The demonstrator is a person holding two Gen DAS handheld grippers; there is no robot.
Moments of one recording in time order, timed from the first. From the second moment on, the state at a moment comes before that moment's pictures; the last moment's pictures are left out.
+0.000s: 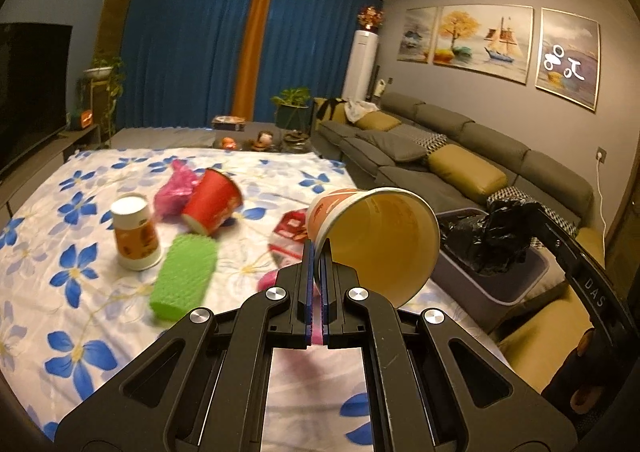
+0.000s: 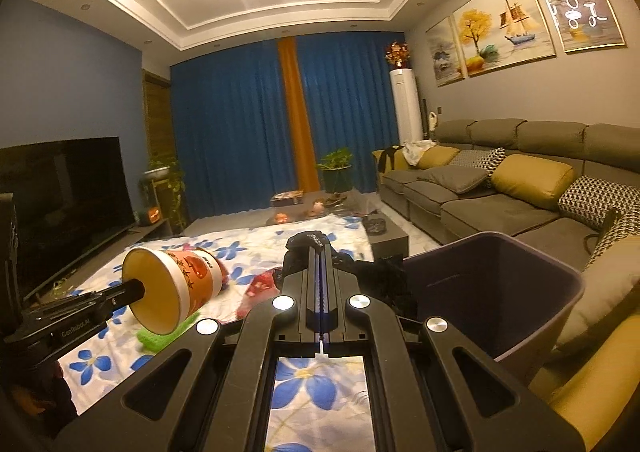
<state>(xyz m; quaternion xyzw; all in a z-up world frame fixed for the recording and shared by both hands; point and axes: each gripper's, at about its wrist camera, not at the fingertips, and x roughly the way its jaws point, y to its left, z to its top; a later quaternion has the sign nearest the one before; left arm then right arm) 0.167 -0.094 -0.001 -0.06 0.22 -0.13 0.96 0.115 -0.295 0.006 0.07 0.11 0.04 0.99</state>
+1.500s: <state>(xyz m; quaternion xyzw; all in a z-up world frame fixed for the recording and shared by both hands) 0.258 -0.283 -0.014 0.00 0.24 -0.27 0.93 0.147 -0.412 -0.015 0.10 0.11 -0.11 0.98</state>
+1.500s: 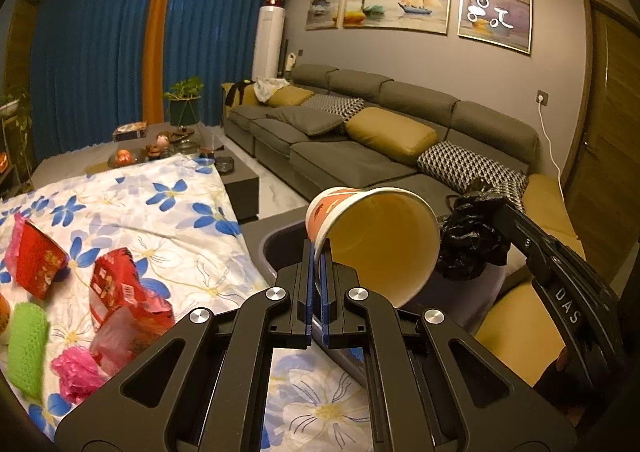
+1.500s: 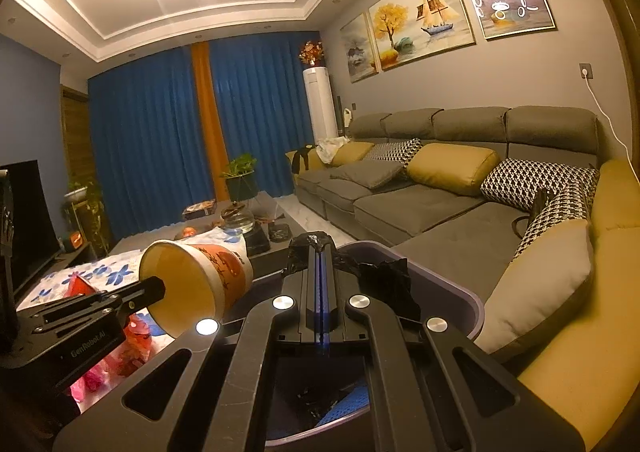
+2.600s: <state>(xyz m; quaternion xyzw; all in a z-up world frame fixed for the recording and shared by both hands) 0.272 -0.309 -0.035 0.01 0.27 -0.29 0.92 0.158 -0.421 -0.019 0.11 0.14 -0.12 0.98</state>
